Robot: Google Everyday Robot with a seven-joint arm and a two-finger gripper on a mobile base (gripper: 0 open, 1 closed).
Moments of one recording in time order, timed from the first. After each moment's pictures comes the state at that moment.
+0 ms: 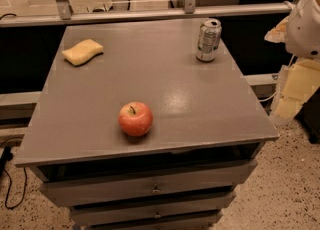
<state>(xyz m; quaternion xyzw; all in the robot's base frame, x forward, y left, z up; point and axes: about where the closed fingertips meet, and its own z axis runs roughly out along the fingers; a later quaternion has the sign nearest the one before) 0.438 -0.217 0.977 -0.60 0.78 -0.03 0.16</state>
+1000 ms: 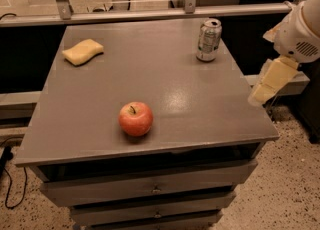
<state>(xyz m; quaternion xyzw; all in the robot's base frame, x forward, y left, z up) 0.511 -0.240 0.941 -0.53 0.81 -0.02 0.23</state>
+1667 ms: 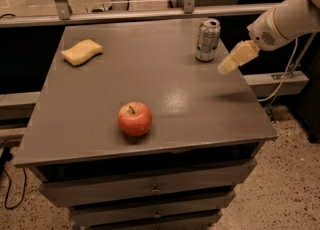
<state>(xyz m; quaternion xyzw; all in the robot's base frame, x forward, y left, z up) 0.645 -0.231 0.906 -0.43 0.83 0.06 0.35</state>
